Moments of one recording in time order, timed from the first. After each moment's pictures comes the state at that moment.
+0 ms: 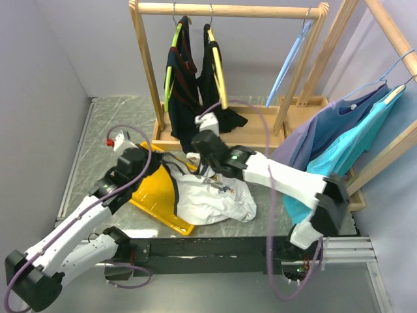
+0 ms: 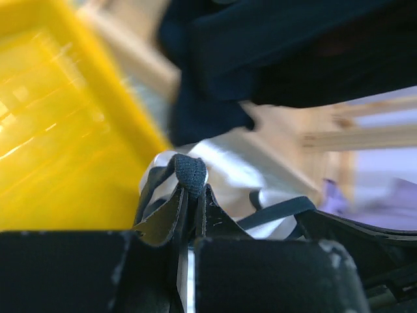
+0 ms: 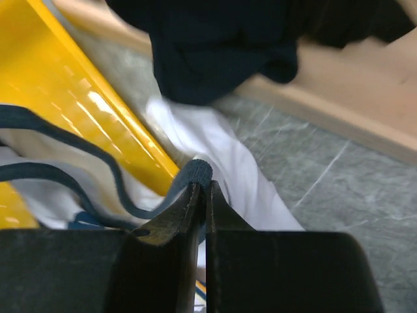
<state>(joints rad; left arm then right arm) -0.57 0.86 0.68 -0.30 -0.40 -1.09 0.98 1.62 1.35 -0.48 0.54 0.38</state>
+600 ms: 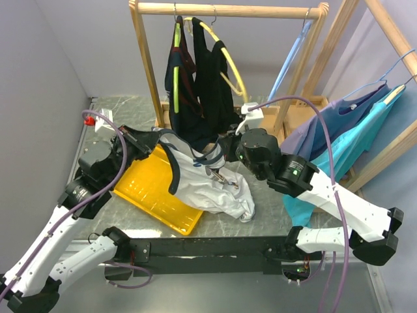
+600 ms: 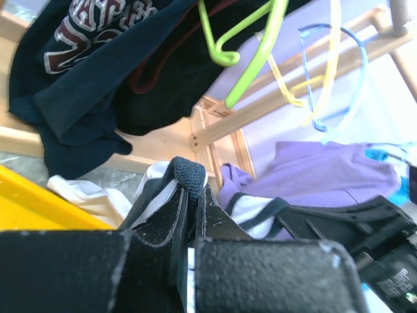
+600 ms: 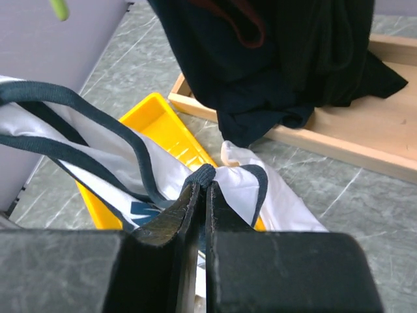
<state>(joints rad) -0.57 0.74 1.00 -0.30 -0.19 -0.89 1.01 1.15 1.33 -0.51 0.51 0.46</state>
